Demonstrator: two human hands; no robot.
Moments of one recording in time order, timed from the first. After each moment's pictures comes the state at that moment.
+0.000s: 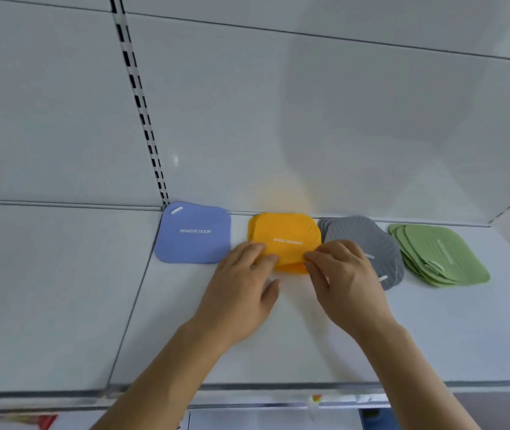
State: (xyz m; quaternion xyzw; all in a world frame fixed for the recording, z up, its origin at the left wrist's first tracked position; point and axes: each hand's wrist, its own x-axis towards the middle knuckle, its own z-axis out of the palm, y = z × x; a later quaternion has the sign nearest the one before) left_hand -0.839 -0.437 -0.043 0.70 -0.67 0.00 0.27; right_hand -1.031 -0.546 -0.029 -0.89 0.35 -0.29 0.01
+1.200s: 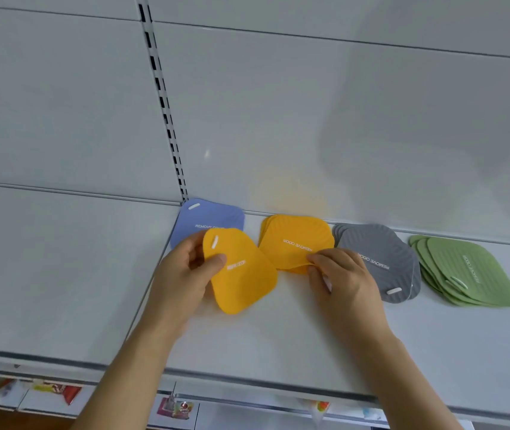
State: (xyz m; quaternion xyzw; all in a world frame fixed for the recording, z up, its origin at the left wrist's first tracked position) left_hand -0.803 -0.386 0.002 0.68 -0.24 -0.32 0.61; right_hand -1.023 -0.548 -0.046 -0.88 0.33 -0.35 0.07
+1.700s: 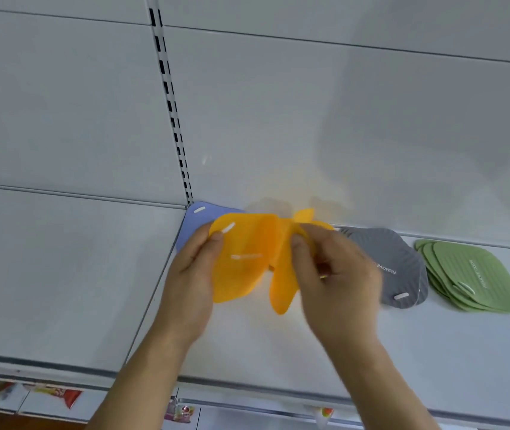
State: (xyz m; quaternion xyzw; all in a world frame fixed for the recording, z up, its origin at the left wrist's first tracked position) left_hand -0.821 -0.390 0.029 0.62 -0.22 -0.30 0.69; right_hand -0.973 -0.482 0.044 -0.76 0.35 -0.49 0.25
